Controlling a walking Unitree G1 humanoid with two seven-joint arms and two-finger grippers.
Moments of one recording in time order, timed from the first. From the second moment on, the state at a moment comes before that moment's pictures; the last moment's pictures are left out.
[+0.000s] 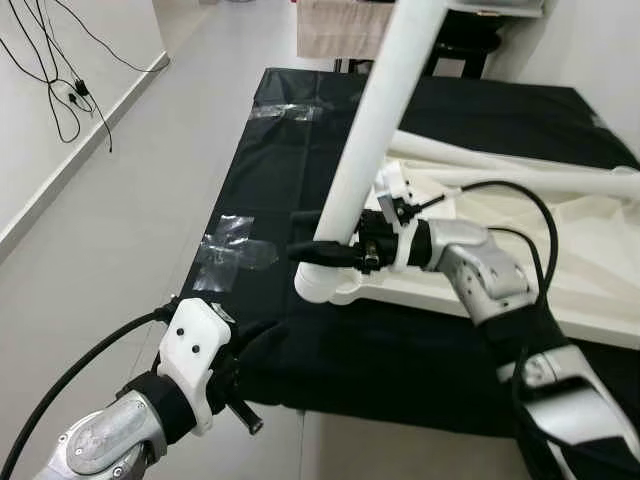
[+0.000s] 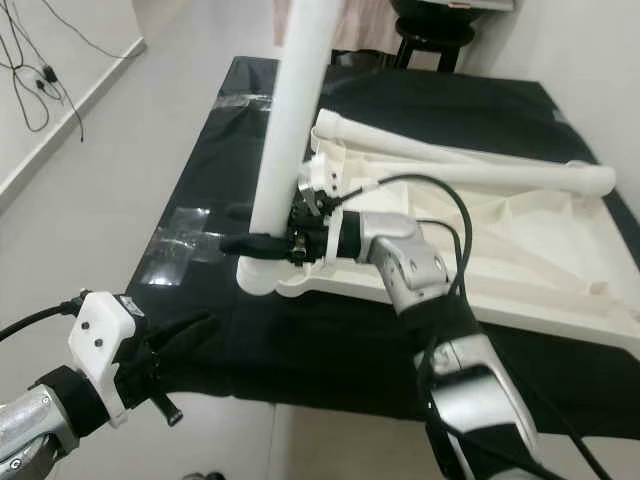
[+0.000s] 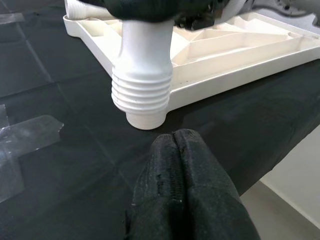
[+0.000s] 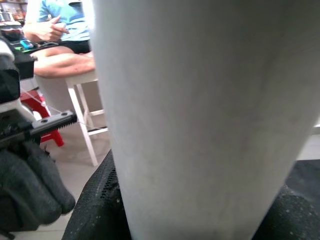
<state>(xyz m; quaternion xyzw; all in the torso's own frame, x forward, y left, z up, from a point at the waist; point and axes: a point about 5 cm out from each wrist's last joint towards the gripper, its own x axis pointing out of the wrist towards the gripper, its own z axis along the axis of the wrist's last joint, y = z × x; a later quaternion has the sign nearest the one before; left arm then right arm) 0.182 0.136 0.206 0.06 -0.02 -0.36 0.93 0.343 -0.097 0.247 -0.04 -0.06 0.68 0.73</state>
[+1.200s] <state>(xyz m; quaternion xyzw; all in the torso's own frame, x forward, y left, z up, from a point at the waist) 0.154 0.141 0.211 0.04 0.02 -0.34 0.94 0.366 -0.125 0.280 -0.09 -0.10 0.69 0.71</state>
